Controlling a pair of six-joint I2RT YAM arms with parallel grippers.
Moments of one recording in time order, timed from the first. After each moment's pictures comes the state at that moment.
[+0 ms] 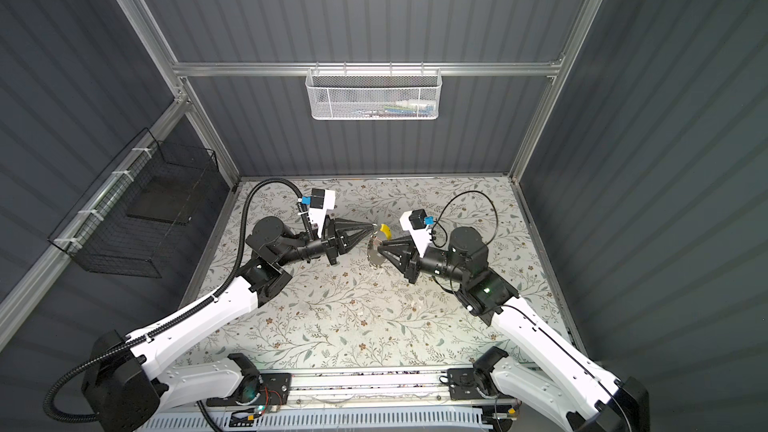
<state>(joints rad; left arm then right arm) -0.71 1.20 0.88 0.55 0.68 -0.49 0.58 0.91 0.76 0.07 -0.60 0.23</state>
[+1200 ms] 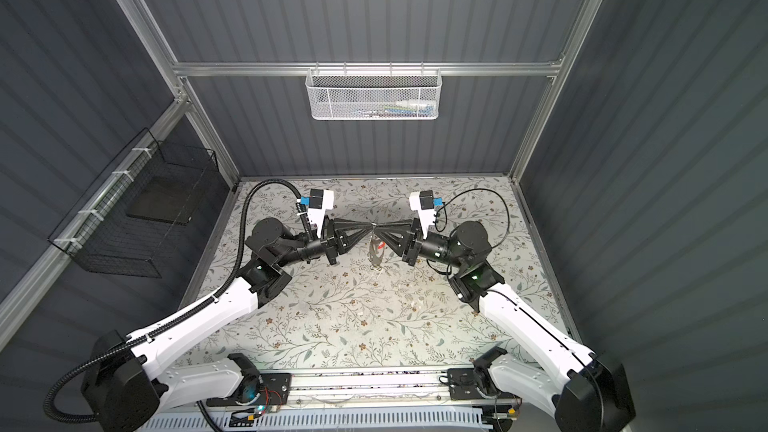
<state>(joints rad) -0.71 1.20 0.87 0.56 0.67 -0.50 0.52 1.06 0.75 0.55 -0.78 0.60</state>
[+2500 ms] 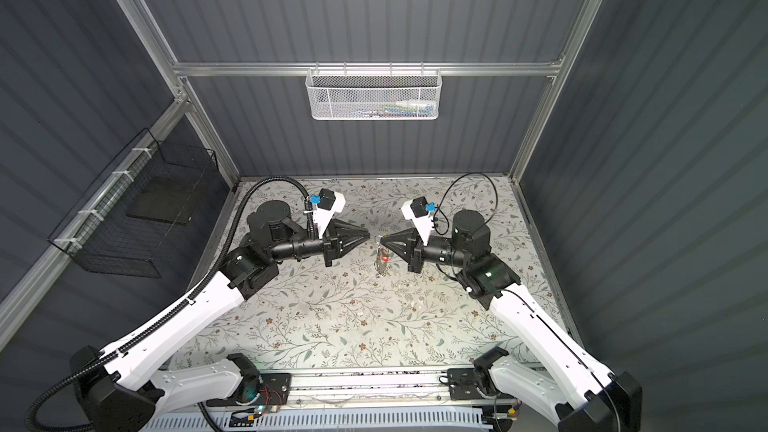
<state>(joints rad) -0.70 1.17 1.10 -0.13 0.65 -0.14 0.49 1.00 0.90 -0.08 -0.79 0.17</state>
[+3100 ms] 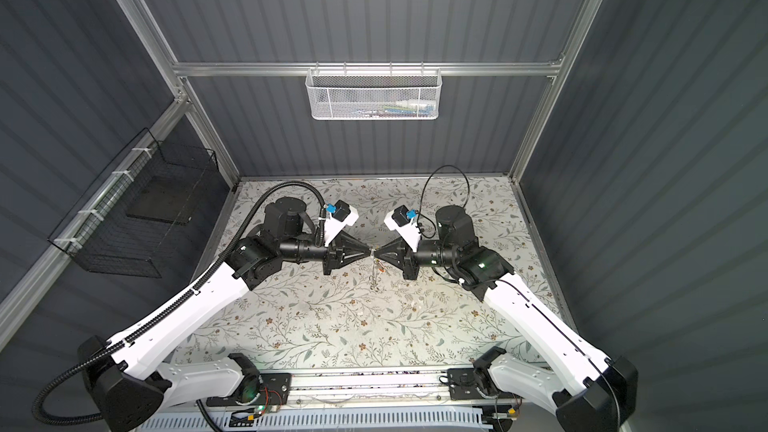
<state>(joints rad) -0.70 1.24 1.19 -0.42 0.73 0.04 0.56 1.07 1.00 -0.33 -0.78 -0.02</state>
